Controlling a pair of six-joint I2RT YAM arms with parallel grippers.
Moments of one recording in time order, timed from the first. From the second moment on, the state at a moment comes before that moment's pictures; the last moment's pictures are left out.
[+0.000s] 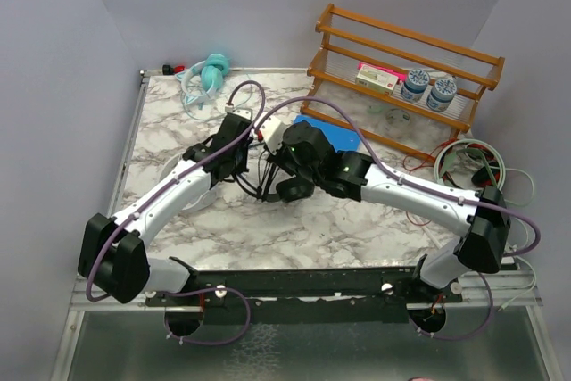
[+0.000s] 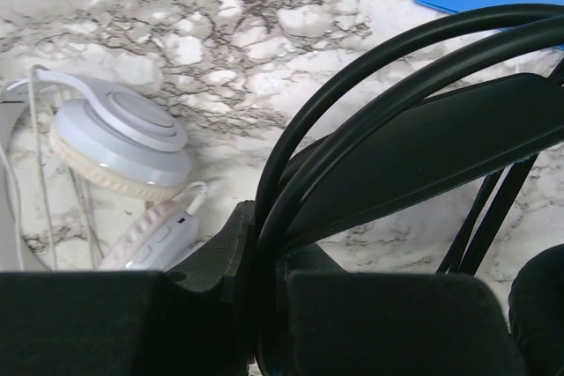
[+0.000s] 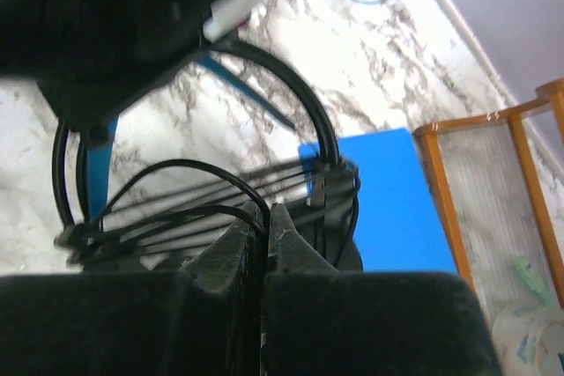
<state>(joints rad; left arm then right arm) -0.52 1.32 1.02 -0.56 -0.31 -0.25 1.05 1.55 1.36 -0.31 0.30 -0.25</state>
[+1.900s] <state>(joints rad) -0.61 1.40 1.06 -0.56 -0.14 -0.29 0.86 1.48 1.00 0.34 -0.26 -0.34</state>
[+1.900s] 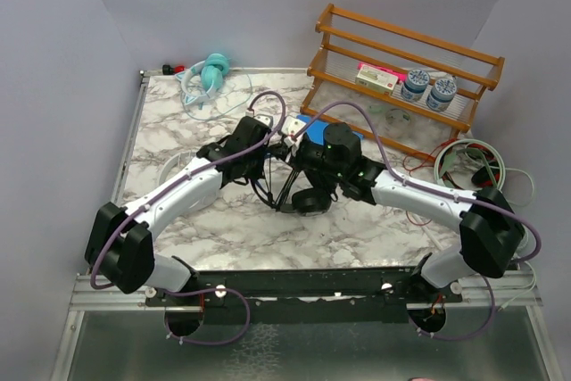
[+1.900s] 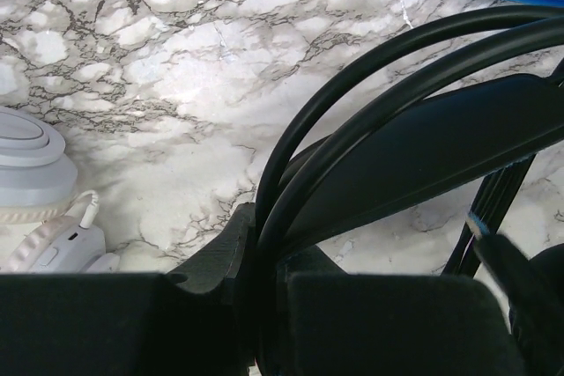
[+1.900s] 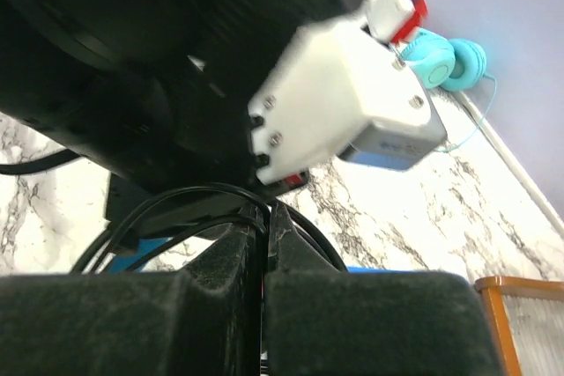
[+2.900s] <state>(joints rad) -0.62 1.49 1.16 -0.74 -0.12 -0.36 0.76 1.57 1.00 0.23 -0.25 -0.16</state>
